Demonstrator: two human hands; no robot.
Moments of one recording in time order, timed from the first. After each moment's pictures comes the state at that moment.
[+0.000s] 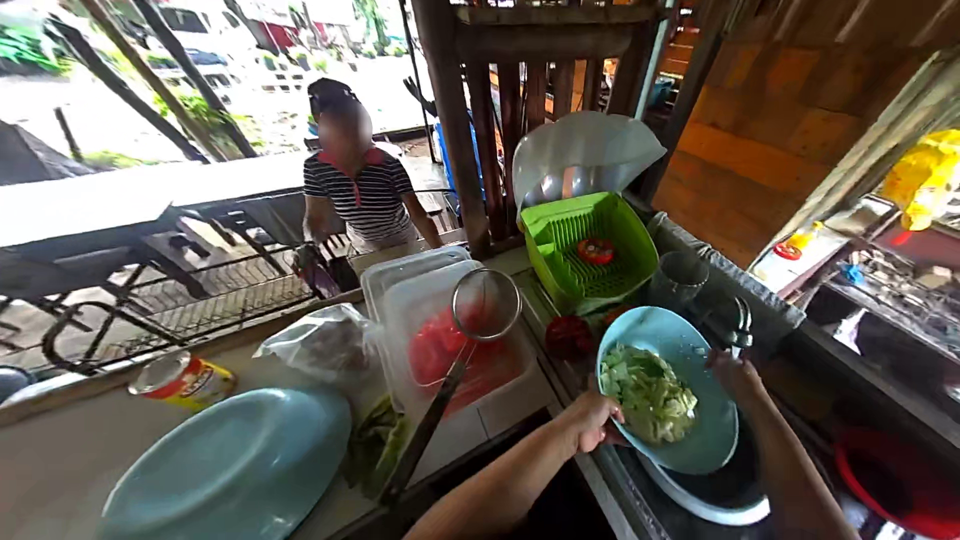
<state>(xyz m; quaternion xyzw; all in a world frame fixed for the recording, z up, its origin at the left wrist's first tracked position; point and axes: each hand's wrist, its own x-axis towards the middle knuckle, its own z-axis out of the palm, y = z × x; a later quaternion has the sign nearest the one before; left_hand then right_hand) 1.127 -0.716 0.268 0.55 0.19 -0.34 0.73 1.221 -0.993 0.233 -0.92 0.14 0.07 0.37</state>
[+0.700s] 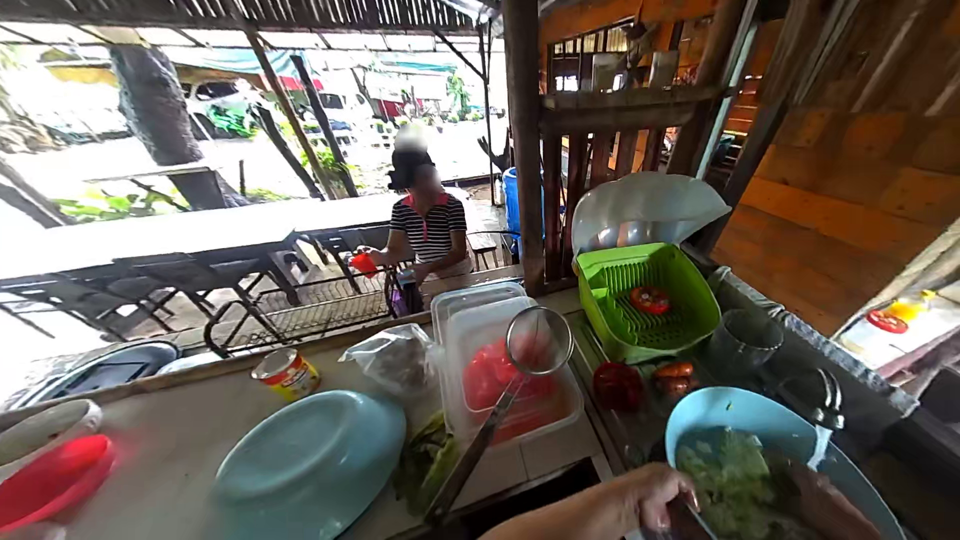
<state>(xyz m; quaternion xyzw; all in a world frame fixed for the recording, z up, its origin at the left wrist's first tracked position) 1.124 -0.731 0.247 0.49 0.18 -0.40 0.75 1.187 -1.000 0.228 -0.96 -0.09 0.22 0.14</state>
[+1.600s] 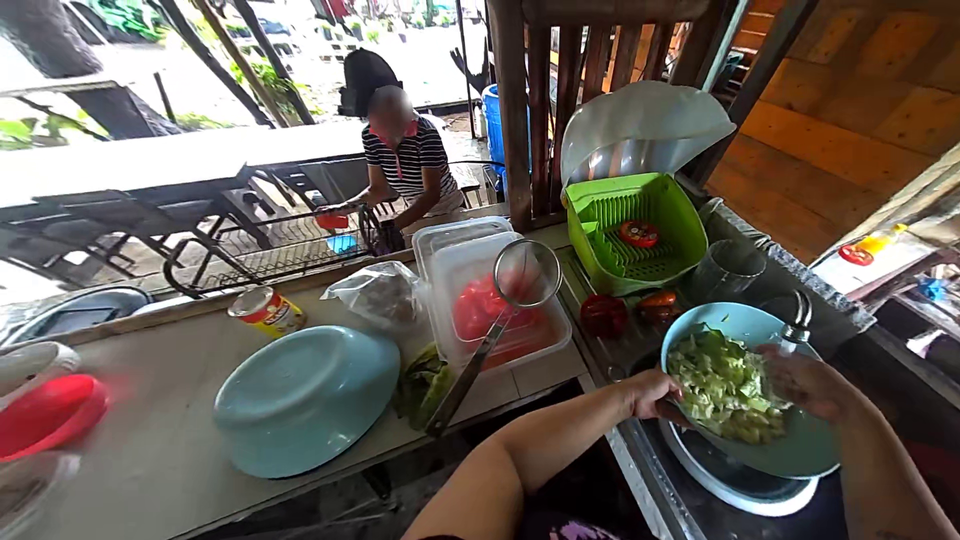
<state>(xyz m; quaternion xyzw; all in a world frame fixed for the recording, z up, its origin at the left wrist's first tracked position) 1.150 -0.752 0.233 0.50 0.12 -0.40 0.76 1.216 -1.017 0.253 -0.77 0.14 0.17 0.60</state>
